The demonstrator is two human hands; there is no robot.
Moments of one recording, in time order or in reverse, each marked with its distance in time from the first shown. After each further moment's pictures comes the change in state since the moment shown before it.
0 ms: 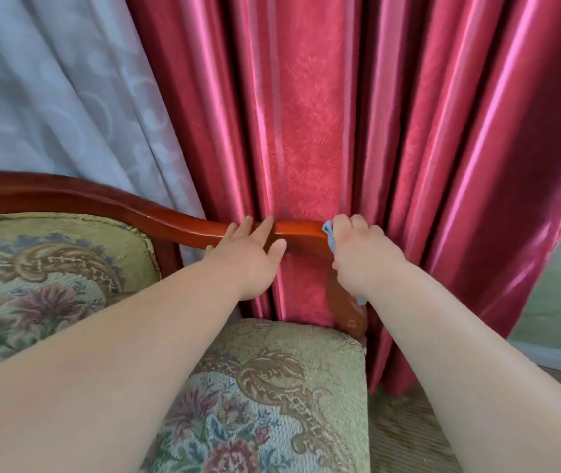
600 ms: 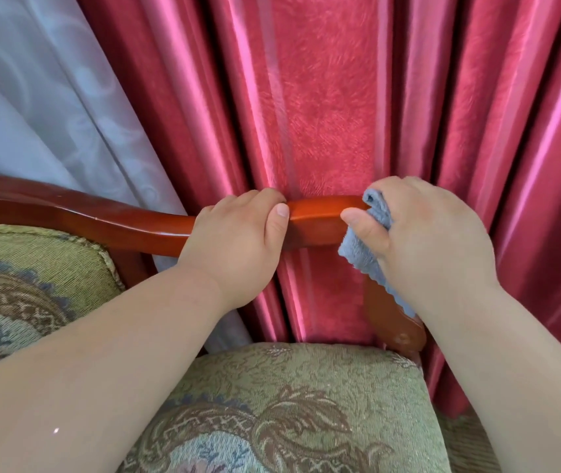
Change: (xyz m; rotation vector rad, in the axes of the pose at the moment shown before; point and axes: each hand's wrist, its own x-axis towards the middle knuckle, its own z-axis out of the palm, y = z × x) left_hand 0.061 -0.034 0.029 -0.016 0.509 0.415; right_hand 0.020 0.009 0.061 0.174 0.662 0.008
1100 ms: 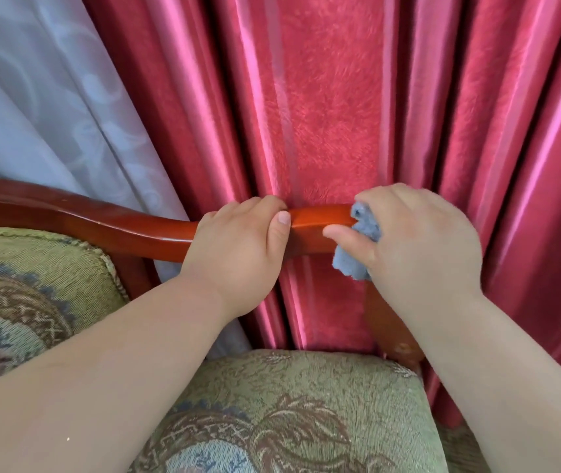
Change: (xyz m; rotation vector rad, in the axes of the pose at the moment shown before) left_hand 0.000 -0.002 0.005 -0.006 0.051 0.017; right_hand 0.006 -0.009 0.006 -0.008 0.117 -0.130
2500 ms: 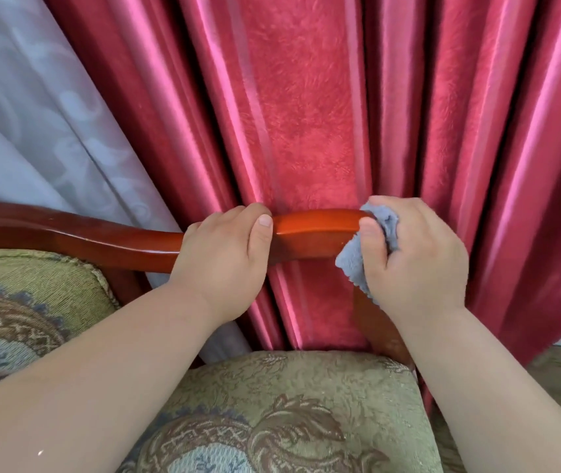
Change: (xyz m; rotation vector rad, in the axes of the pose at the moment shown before) left_hand 0.001 0.006 -0.006 -0.019 -0.061 -0.045; right_hand -0.021 0.012 0.007 0.231 0.179 0.255
